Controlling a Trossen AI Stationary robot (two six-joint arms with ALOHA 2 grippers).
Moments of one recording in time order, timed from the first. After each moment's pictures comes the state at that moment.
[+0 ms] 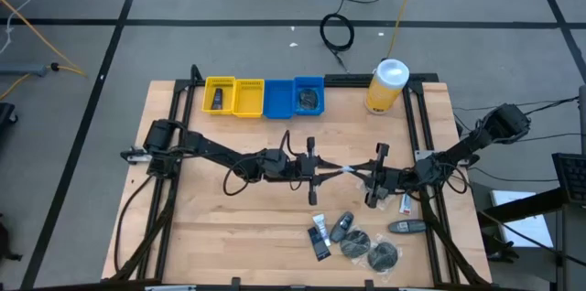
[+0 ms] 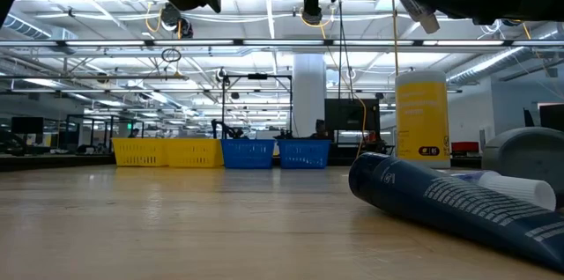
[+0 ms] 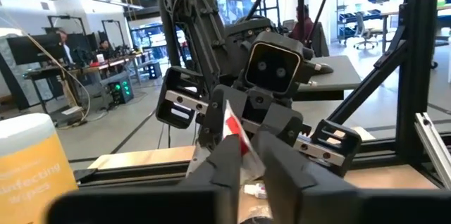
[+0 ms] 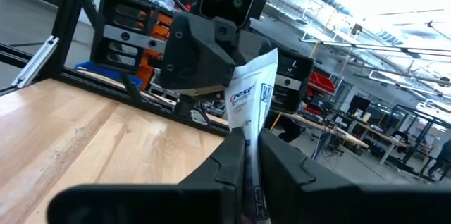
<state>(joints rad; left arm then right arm) -0.15 1.94 1.17 0.89 -0.14 0.17 0.51 1.17 0.15 1.26 0.63 -0.54</state>
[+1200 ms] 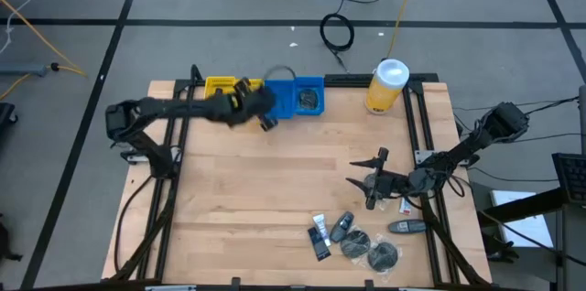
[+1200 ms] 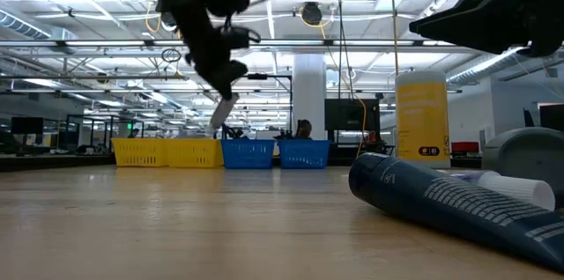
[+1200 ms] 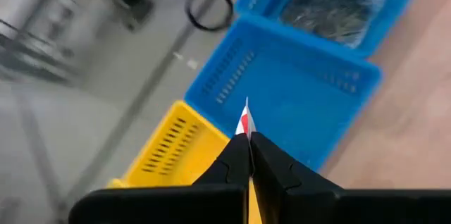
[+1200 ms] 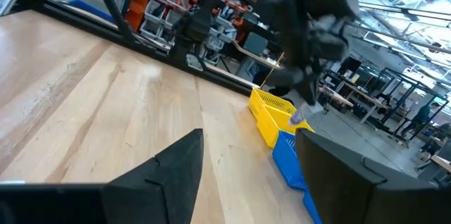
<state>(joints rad) 0.37 1.57 1.09 -0.40 -0.52 0.02 0.58 1.17 0.15 1.04 0.83 -0.45</state>
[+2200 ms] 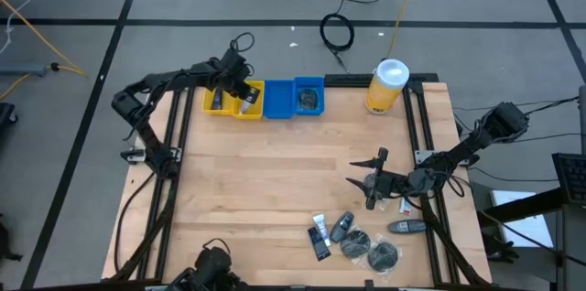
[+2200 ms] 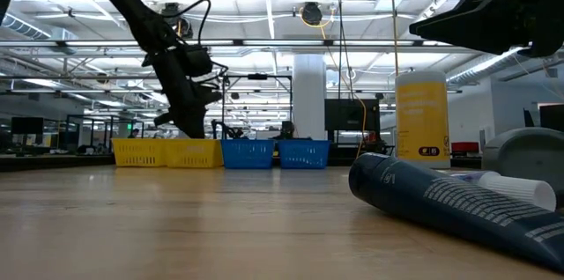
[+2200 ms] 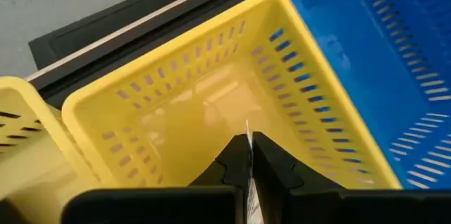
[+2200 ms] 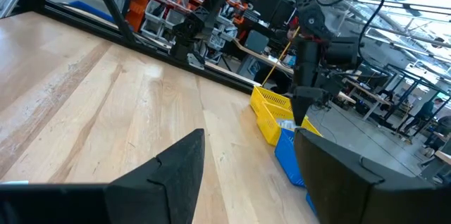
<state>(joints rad) 0.90 1.72 1.06 -0.41 0.19 -0.16 0.58 1.17 0.15 1.03 0.83 -0.43</state>
